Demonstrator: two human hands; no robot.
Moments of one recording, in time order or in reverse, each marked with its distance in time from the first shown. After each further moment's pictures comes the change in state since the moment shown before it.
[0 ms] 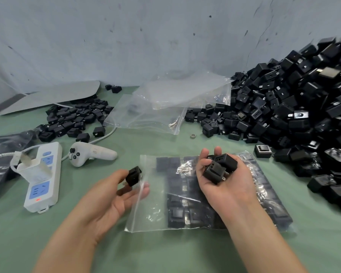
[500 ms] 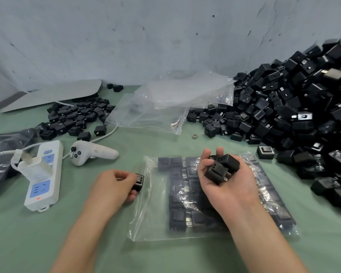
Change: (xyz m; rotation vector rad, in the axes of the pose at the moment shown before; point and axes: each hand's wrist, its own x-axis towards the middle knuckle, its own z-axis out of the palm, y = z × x) left_hand 0.034 -0.006 -0.010 0.802 0.280 0.273; right_hand 0.004 0.001 0.000 -0.005 0.001 -0.019
